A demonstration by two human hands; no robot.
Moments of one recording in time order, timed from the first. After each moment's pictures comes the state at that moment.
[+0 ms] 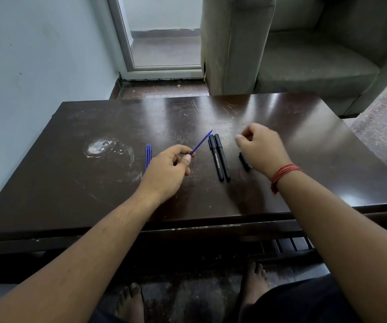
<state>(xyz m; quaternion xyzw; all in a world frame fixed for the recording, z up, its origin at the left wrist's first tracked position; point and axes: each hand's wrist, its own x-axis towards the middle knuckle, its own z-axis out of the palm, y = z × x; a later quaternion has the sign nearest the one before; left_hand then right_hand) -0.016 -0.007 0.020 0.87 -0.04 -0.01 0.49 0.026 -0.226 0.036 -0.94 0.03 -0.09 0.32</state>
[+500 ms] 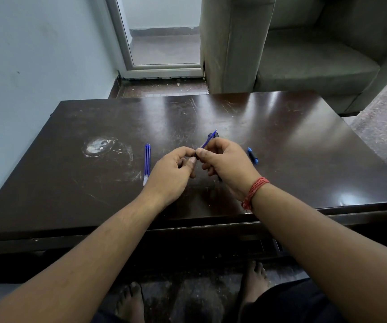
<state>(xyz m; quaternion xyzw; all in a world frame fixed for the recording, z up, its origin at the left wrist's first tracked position) -0.020 -0.013 0.016 0.86 -0.05 -0.03 0.51 -0.002 -0.164 0.021 -0.75 0.01 0.05 0.66</state>
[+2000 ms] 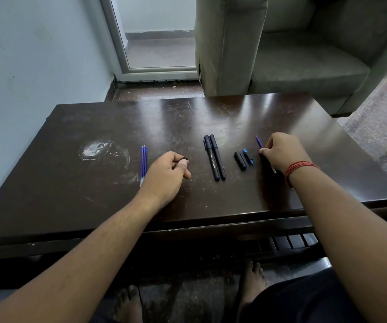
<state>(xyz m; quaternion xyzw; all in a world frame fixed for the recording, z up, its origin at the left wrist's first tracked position) -0.018 -0.012 0.011 0.84 0.00 -0.04 0.54 0.057 -0.304 -0.001 -0.98 0.14 -0.01 0.17</state>
